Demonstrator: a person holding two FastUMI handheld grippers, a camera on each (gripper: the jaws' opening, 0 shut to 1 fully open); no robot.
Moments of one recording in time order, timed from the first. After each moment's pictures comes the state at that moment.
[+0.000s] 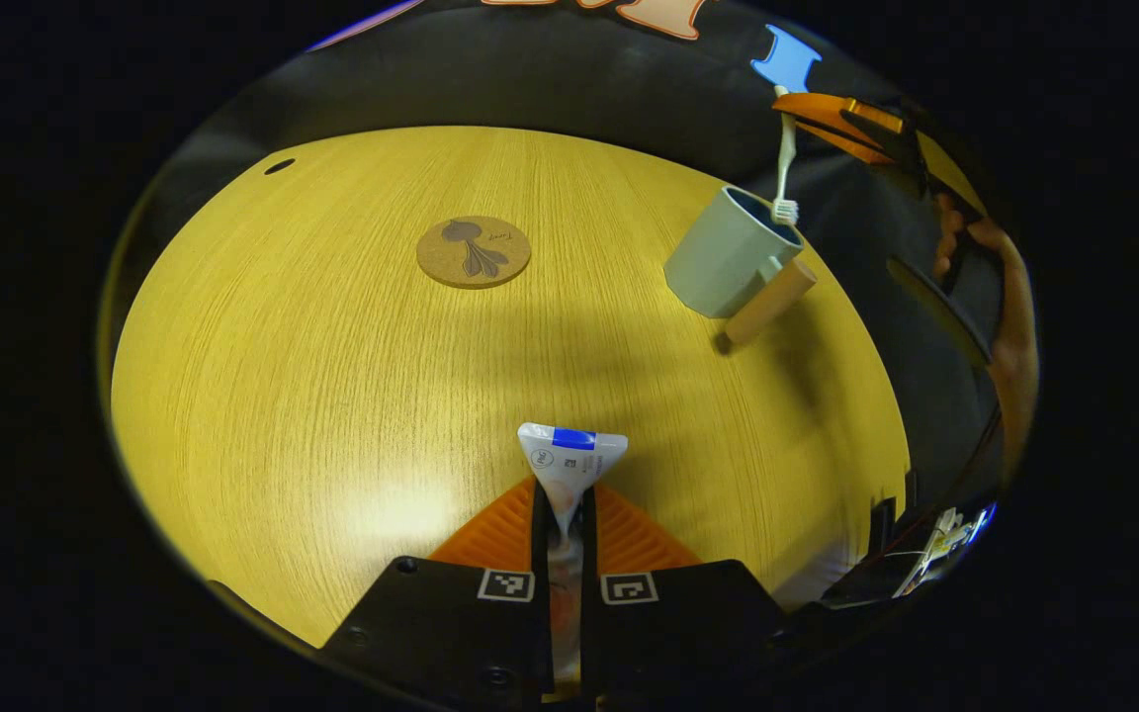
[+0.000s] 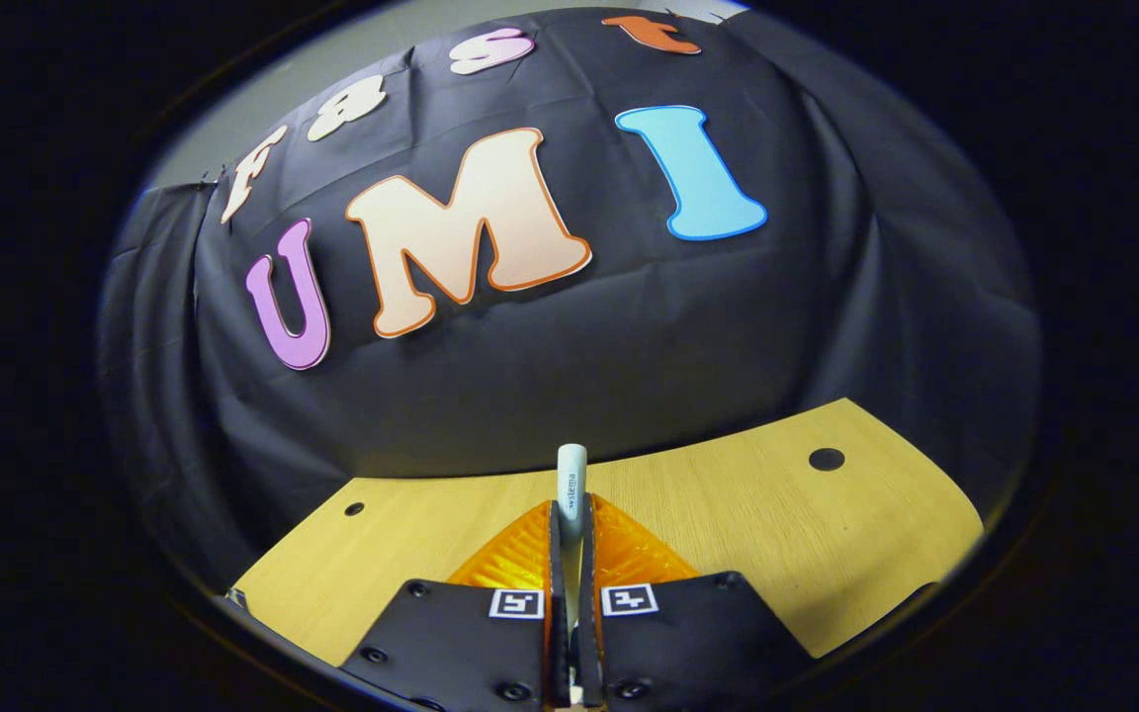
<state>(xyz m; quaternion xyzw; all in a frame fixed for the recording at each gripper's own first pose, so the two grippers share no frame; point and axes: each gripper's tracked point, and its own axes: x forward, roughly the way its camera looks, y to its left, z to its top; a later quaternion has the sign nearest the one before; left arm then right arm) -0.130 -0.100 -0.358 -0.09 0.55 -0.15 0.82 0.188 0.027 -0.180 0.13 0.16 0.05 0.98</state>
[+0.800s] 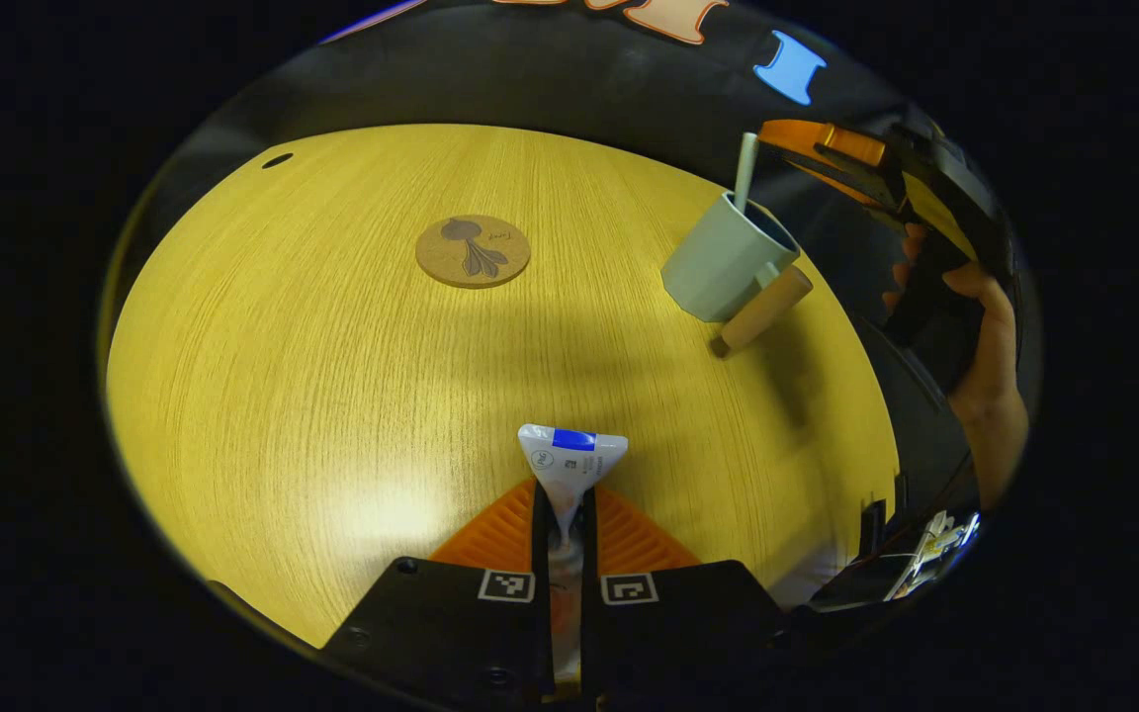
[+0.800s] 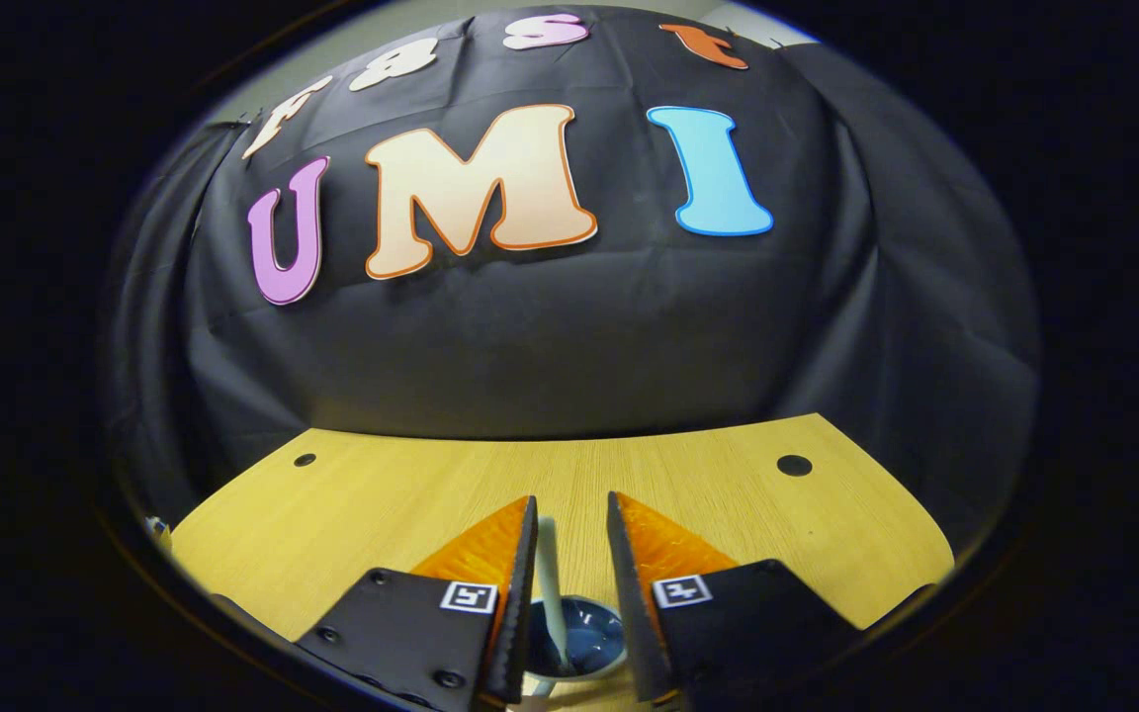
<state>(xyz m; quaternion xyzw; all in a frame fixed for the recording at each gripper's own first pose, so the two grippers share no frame) -0.128 -0.100 -0.357 -0.11 0.55 -0.16 0.81 0.161 0.025 -0.210 0.06 0.18 0.03 0.98</state>
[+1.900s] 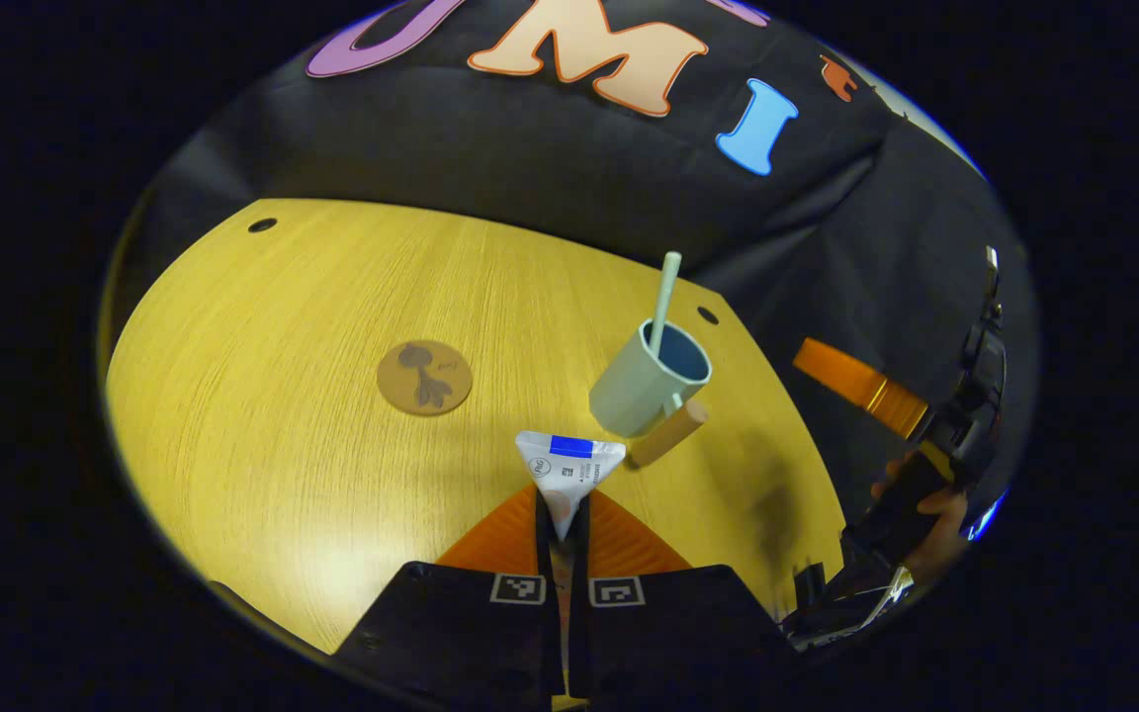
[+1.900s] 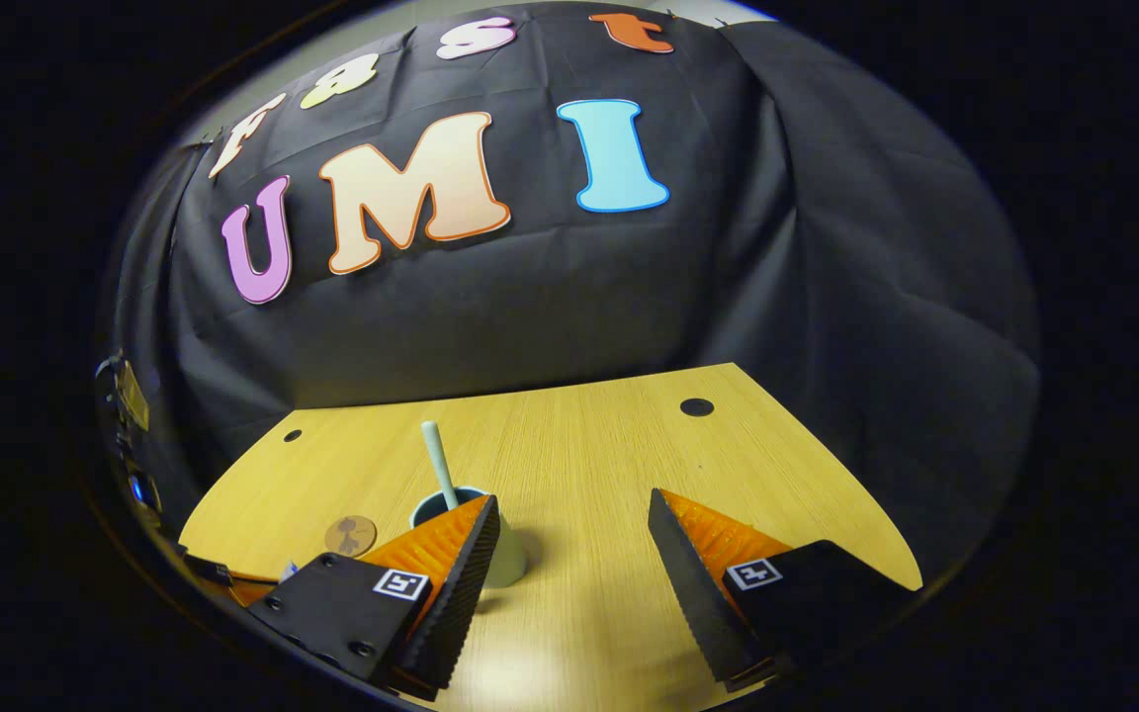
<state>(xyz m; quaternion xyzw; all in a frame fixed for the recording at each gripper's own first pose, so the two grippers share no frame) -0.059 -0.135 -0.263 -0.16 0.42 -0.19 0.88 0.051 -0.076 -0.216 0.08 0.24 -0.02 0.97</state>
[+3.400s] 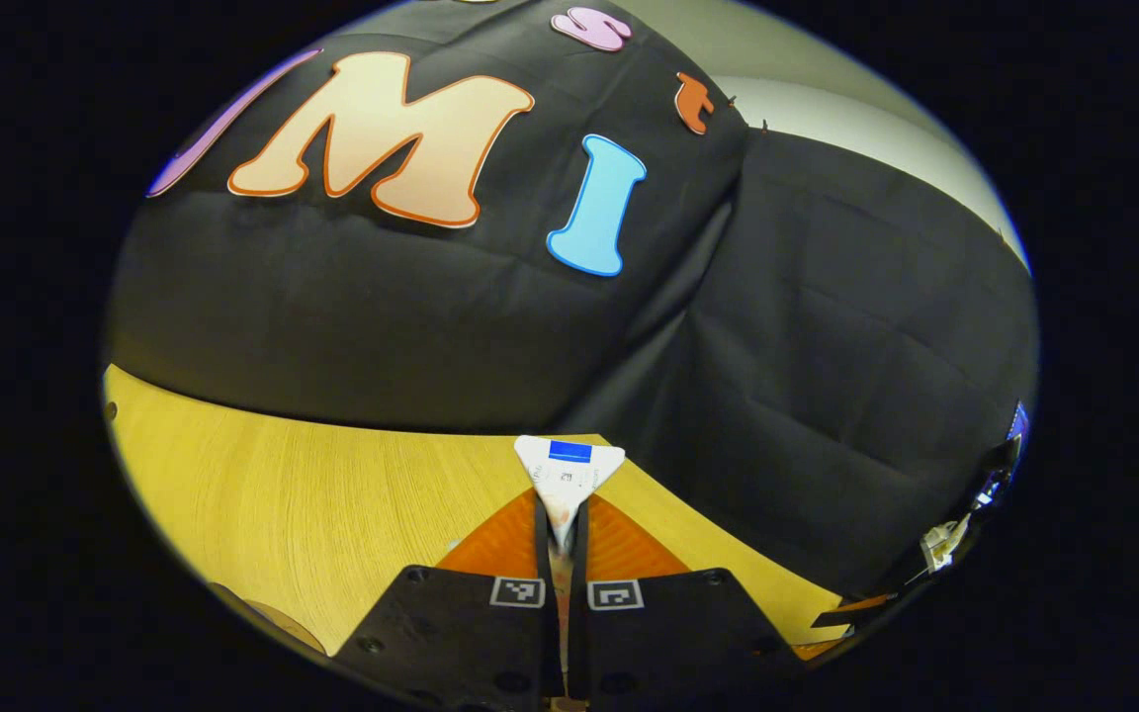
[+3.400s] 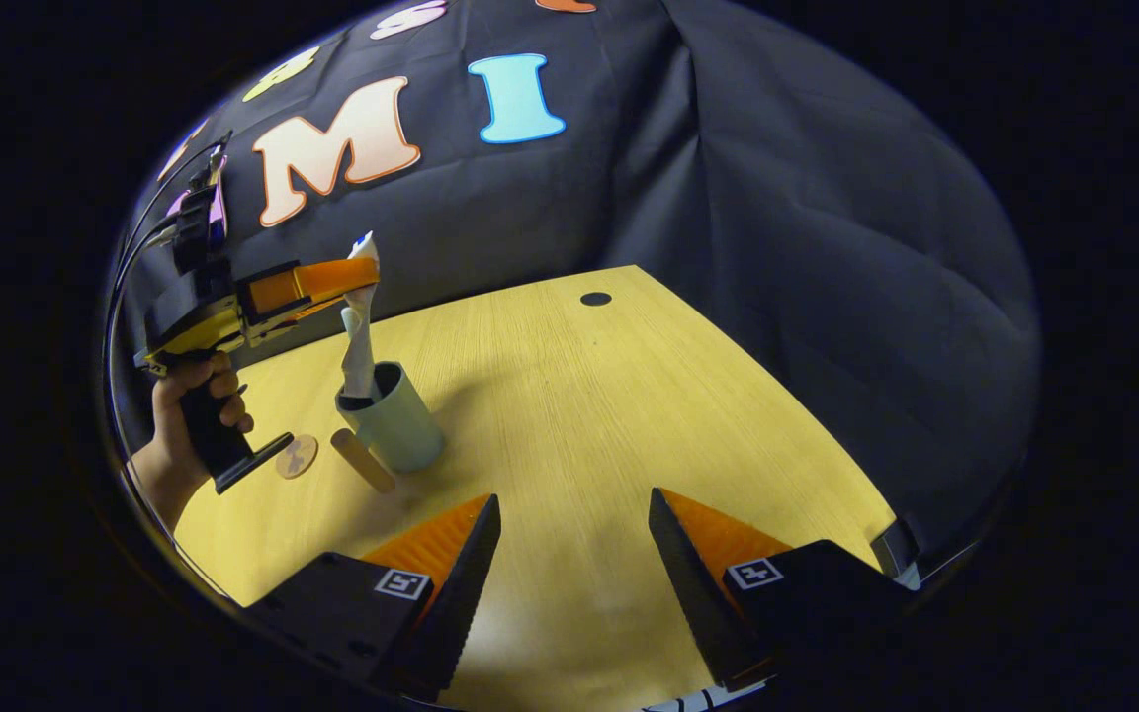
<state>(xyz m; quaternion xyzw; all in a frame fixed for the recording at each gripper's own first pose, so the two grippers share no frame) 0.111 -0.296 -0.195 -0.14 0.20 -0.35 0.90 -0.071 -0.127 -0.270 0.08 0.35 -0.12 0.93</state>
